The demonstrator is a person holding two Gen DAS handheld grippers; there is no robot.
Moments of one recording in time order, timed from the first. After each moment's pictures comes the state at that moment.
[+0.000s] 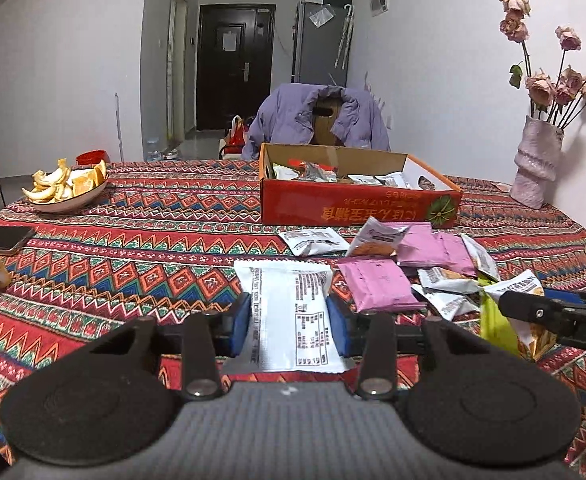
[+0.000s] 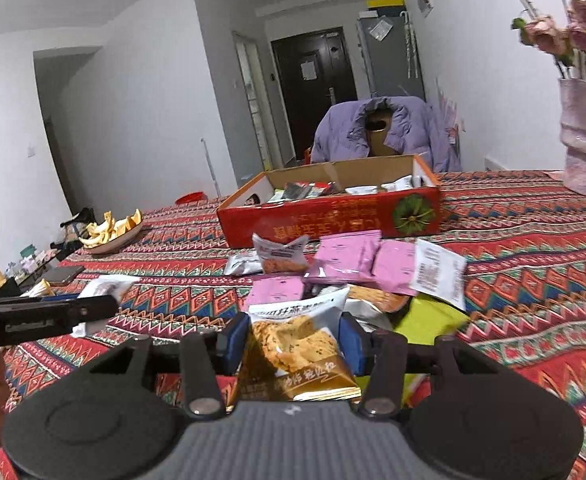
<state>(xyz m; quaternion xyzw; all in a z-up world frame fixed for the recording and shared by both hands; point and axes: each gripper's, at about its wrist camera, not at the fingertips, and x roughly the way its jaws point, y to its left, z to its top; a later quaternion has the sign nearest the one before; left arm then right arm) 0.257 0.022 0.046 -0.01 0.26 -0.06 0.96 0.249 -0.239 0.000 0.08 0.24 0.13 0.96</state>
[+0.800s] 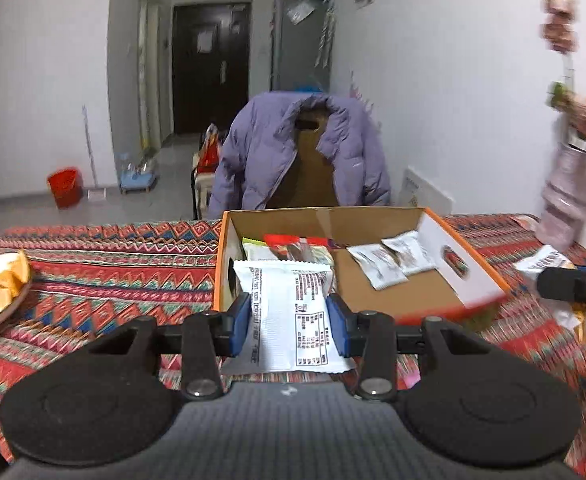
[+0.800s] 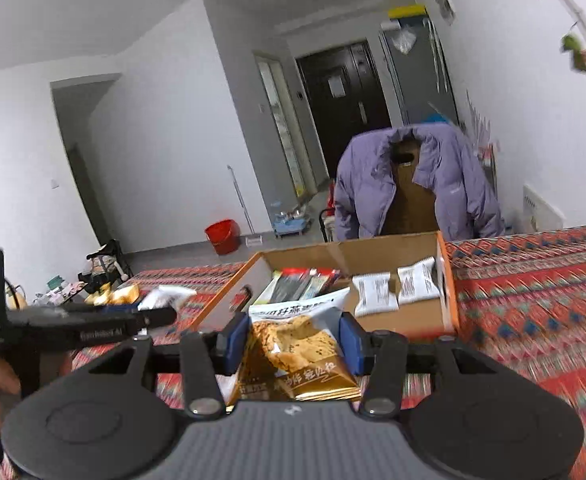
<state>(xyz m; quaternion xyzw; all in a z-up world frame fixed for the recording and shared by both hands) 0.501 -0.017 0.089 0.01 0.28 -0.08 0.96 0.471 -0.289 0.075 0.12 0.24 0.20 0.94</state>
